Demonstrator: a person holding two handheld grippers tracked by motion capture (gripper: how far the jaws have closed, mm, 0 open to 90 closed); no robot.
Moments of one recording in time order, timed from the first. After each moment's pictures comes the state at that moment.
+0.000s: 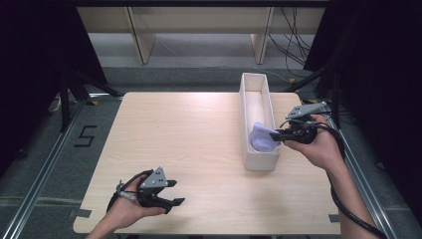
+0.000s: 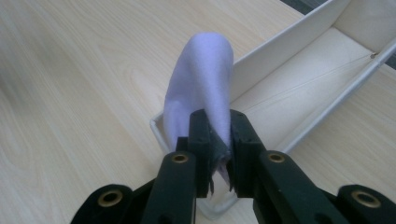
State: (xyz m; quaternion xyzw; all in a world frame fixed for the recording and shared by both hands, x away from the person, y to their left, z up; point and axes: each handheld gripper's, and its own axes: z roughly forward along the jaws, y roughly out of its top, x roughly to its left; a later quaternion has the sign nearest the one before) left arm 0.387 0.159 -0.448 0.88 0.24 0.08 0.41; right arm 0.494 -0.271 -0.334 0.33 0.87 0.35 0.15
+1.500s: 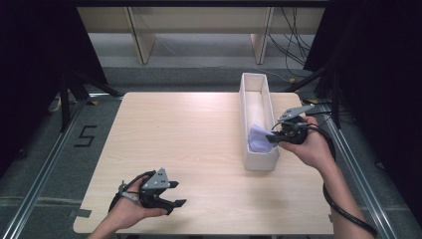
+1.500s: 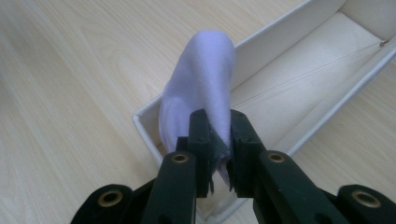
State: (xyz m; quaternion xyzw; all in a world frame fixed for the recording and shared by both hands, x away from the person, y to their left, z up) left arm 0.387 0.154 -0.450 0.88 0.23 0.08 0.41; right arm 0.507 -0.261 -0.356 0.33 0.87 0.32 0.15
